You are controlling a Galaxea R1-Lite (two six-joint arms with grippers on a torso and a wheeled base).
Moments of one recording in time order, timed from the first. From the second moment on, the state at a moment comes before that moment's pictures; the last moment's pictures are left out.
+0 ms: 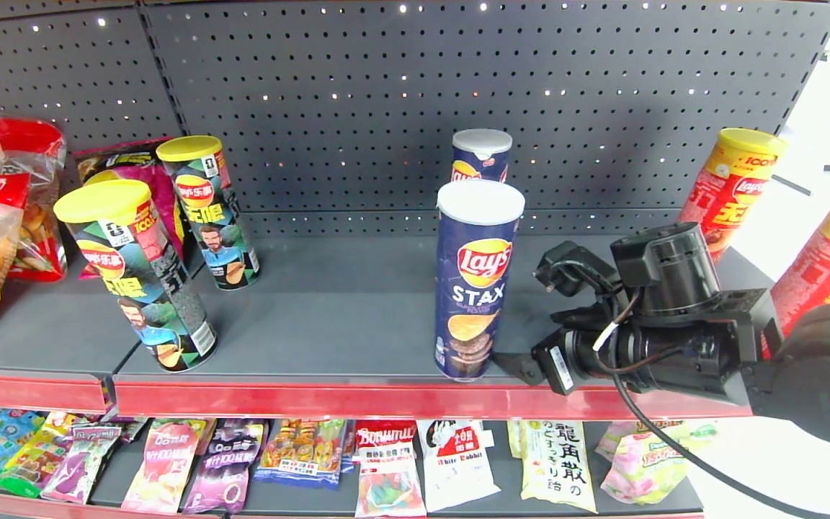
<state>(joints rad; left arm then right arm) 0.00 0.00 0.00 0.00 0.00 0.00 0.60 1.71 -0.85 -0.23 -0.10 -0.09</state>
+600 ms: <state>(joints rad) 0.00 0.00 0.00 0.00 0.00 0.00 0.60 1.56 -0.77 -0.23 -0.16 -0.09</state>
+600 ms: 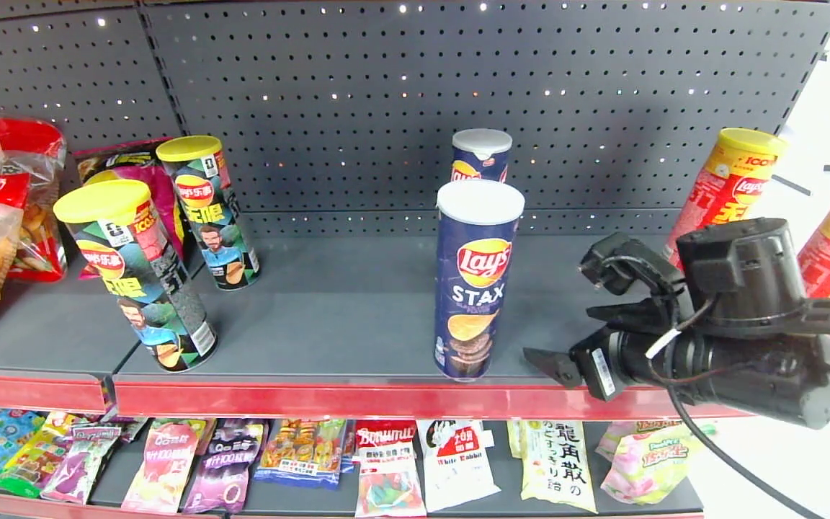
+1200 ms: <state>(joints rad) 0.00 0.00 0.00 0.00 0.00 0.00 0.69 1.08 -0.42 -0.22 -0.25 -0.11</state>
